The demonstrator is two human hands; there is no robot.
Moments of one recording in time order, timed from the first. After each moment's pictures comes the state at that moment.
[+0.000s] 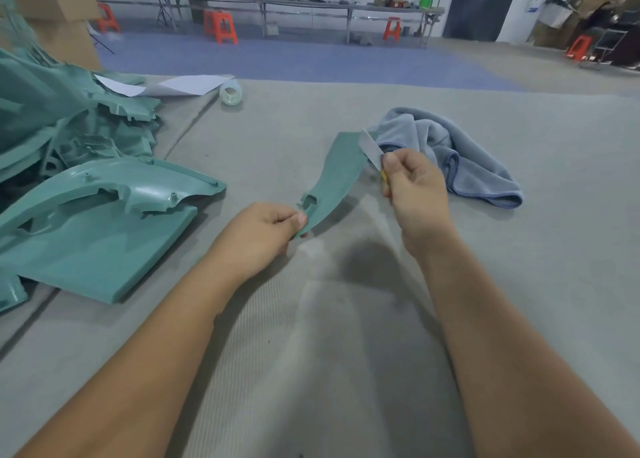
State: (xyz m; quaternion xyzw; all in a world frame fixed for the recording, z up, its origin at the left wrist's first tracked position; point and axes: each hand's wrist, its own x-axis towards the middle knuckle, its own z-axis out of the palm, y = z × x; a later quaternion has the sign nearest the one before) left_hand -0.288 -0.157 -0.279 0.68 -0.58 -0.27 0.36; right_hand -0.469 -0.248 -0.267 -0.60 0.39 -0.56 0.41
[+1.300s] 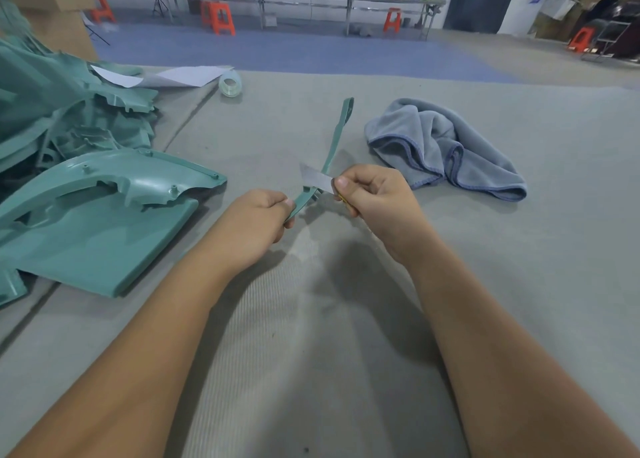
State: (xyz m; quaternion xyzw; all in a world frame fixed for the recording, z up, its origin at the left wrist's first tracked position) left_hand -0.283 -0.154 -0.272 0.67 -0.56 -0.30 0.39; right_hand -0.455 -0.227 -0.269 -0.72 0.33 -0.41 0.45
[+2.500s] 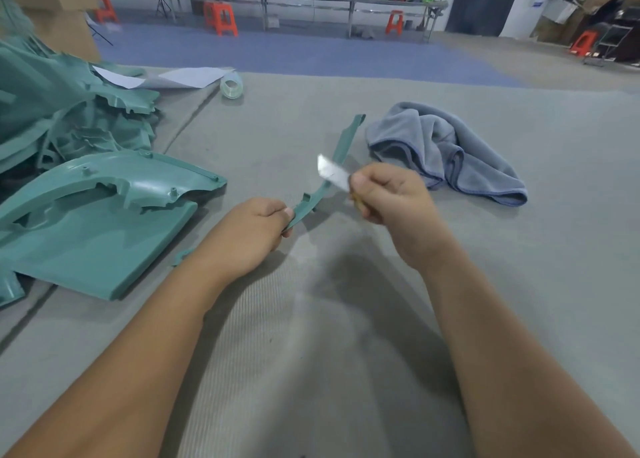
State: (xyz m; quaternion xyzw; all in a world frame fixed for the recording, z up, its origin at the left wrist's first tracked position) left_hand -0.276 -0.154 -0.279 0.68 -0.58 -0.28 0.36; right_hand -0.469 -0.226 -0.265 -0.69 0.27 -0.44 0.51
